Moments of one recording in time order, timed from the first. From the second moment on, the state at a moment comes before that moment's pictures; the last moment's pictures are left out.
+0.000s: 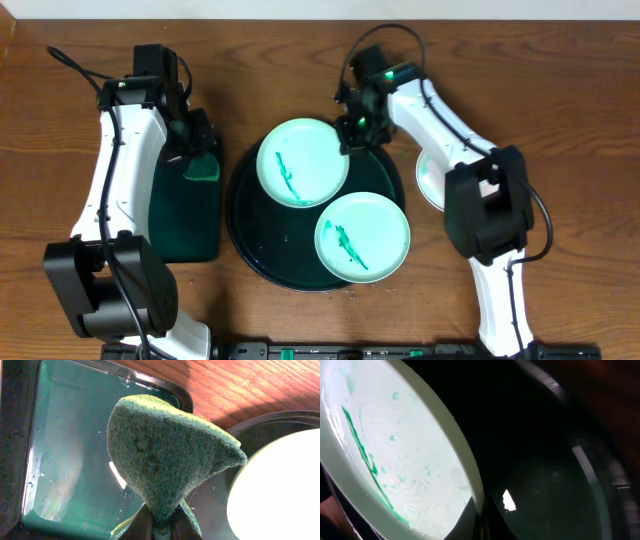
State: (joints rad) left arm 0.08 1.75 1.51 -1.13 0.04 -0.28; right arm 0.45 2.30 1.91 -1.04 -0.40 0.18
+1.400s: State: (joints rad) left arm -0.28 2.02 1.39 -0.89 0.13 -0.44; right arm 0.51 2.31 1.80 -0.96 -0.27 0.39
